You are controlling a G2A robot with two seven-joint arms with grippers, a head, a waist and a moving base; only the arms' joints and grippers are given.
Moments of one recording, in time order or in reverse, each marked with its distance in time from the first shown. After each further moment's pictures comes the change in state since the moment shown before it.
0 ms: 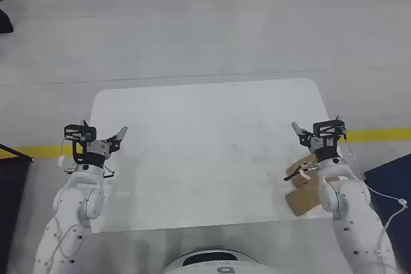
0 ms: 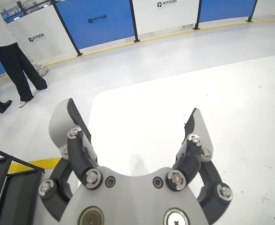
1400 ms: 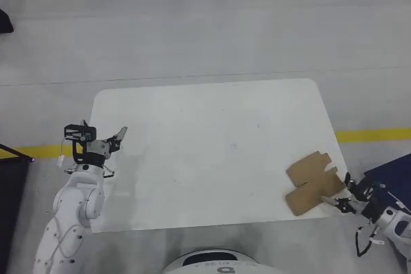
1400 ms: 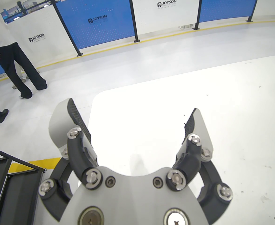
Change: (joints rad) left arm 0.000 0.000 0.000 0.000 0.000 0.000 0.000; right arm -0.237 0.174 0.389 0.408 -0.174 -1.012 -0.355
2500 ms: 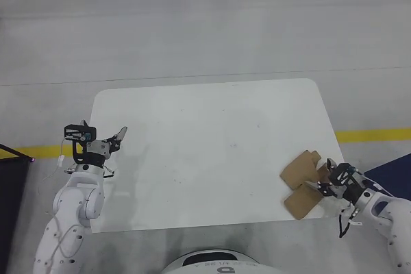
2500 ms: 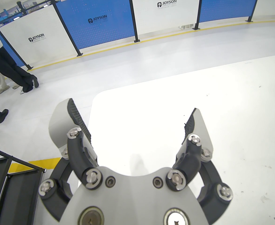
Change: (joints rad) left arm 0.000 0.000 0.000 0.000 0.000 0.000 0.000; right arm 0.092 0.014 -0.143 -0.082 0.003 0.149 0.130
